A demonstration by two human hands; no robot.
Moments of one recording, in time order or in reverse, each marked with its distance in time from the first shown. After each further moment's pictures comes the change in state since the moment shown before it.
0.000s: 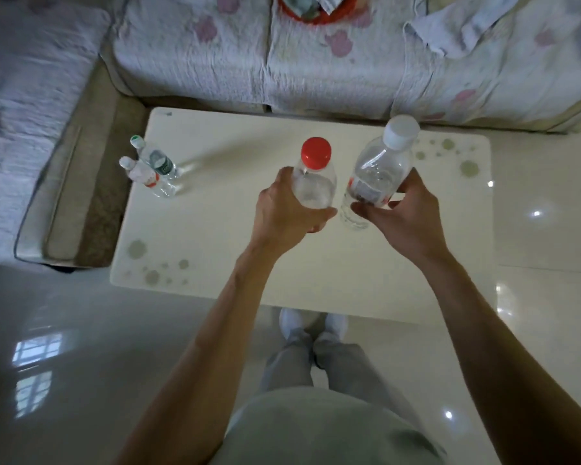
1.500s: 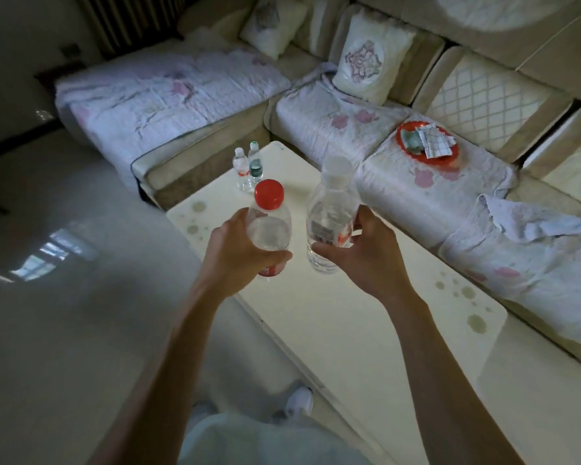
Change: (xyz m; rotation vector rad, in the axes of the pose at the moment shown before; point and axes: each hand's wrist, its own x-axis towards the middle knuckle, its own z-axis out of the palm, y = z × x) left_hand -0.225 0.048 -0.008 -0.063 0.554 -0.216; right_hand -0.085 -0.061 -0.086 -0.207 -0.480 -0.589
